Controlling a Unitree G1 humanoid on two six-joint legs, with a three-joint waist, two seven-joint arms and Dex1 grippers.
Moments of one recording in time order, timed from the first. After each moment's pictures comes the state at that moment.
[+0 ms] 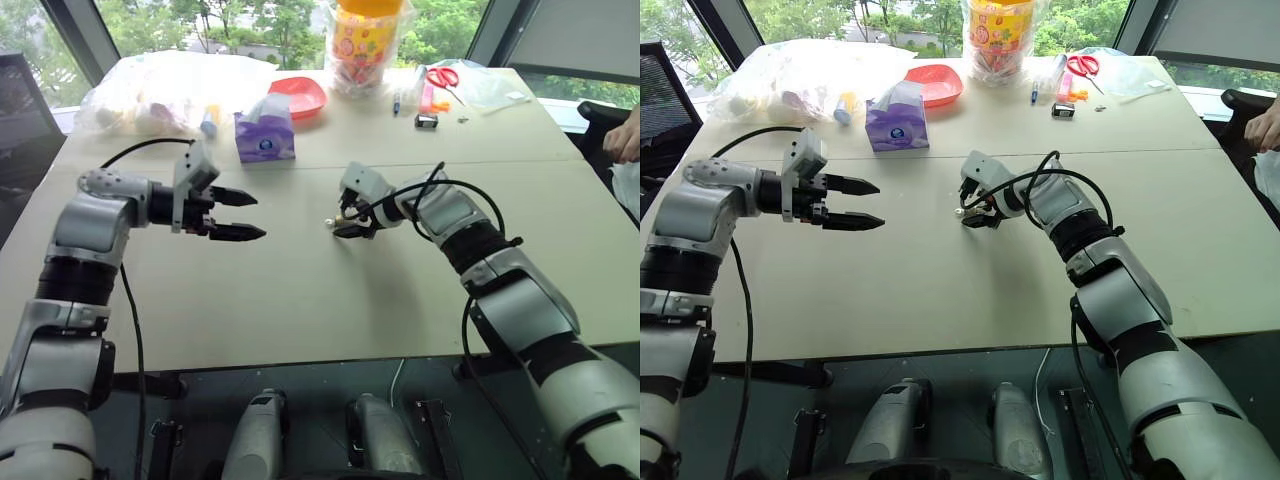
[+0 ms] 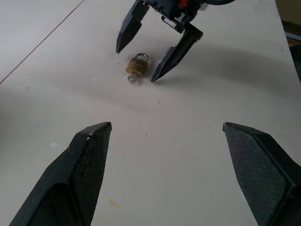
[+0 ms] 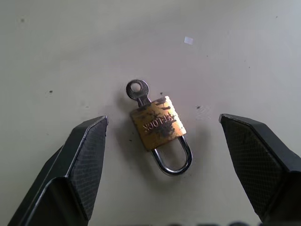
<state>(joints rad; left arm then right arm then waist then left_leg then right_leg) -0.79 0.75 -0.10 0.32 -0.31 0.48 -1.36 -1.17 -0.36 0.47 0.91 0.00 0.37 0.92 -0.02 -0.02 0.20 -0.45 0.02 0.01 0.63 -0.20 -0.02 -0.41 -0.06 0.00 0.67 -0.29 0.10</state>
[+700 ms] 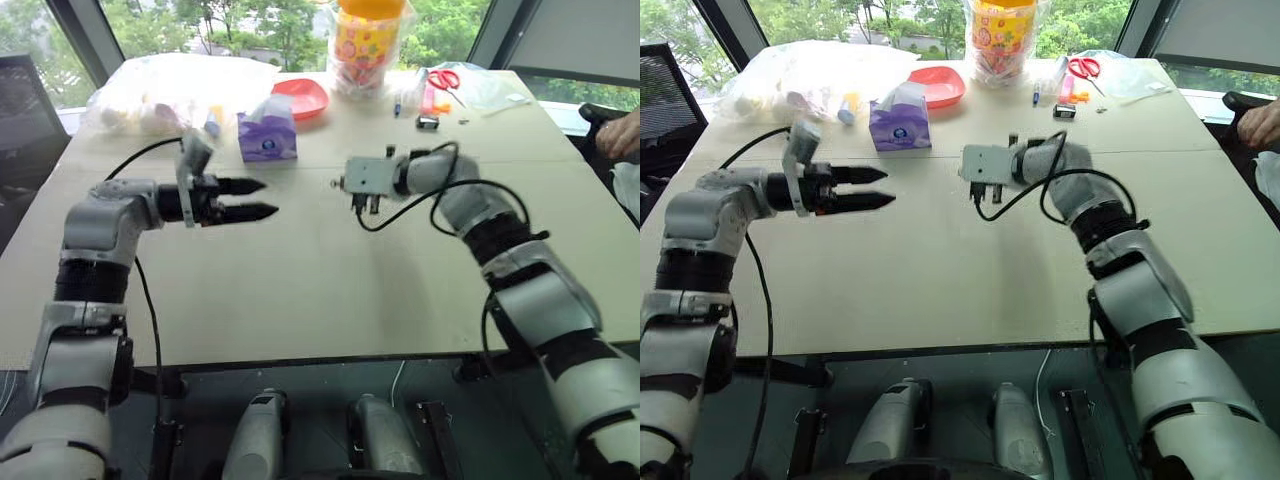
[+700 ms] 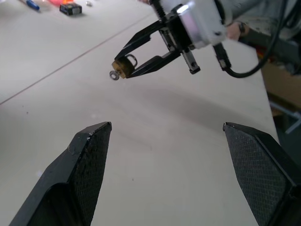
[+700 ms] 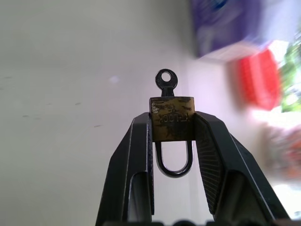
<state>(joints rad) -0.93 0.61 0.05 0.50 -0.47 0.63 -1.27 -1.14 -0.53 0.43 0.62 -0.33 -0.23 0.78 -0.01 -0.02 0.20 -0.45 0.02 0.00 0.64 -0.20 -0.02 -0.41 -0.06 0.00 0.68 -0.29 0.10</state>
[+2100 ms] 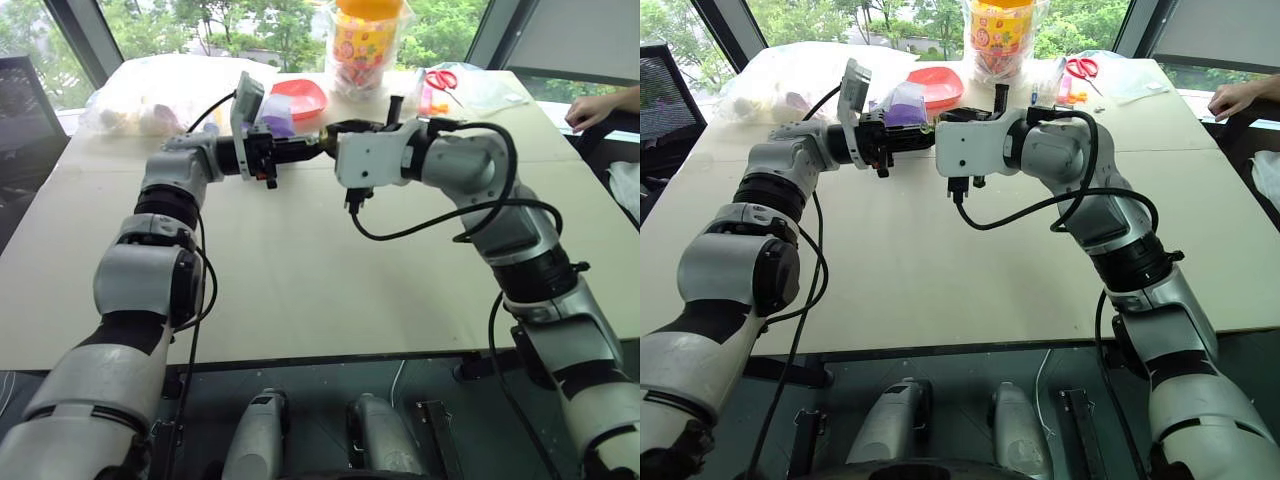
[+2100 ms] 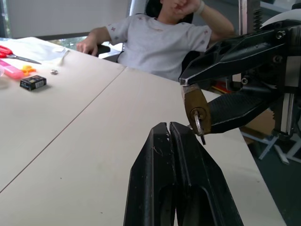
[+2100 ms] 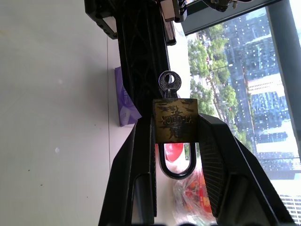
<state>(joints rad) -1.33 0.38 0.09 1.17 -0.25 0.29 -1.48 -0.96 -0.56 0.33 -0.02 -0.36 0.08 0.81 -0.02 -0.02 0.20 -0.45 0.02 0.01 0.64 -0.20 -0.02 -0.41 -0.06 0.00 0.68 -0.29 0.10</state>
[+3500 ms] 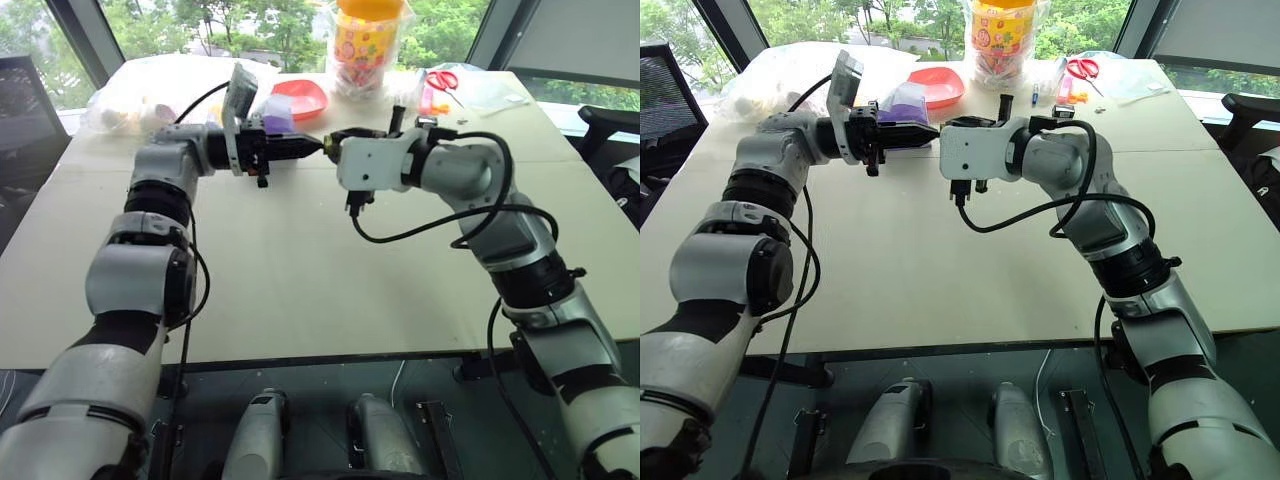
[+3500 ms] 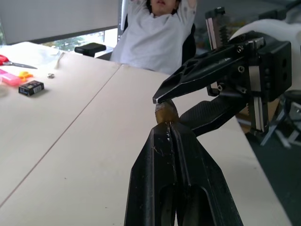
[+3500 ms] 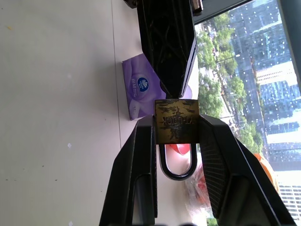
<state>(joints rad) -1.32 0.39 0.07 1.11 -0.19 0.09 -1.47 -0.93 -0.55 0.33 -0.03 -0.36 0.14 0.80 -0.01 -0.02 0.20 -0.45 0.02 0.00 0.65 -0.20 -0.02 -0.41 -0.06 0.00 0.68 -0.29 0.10</state>
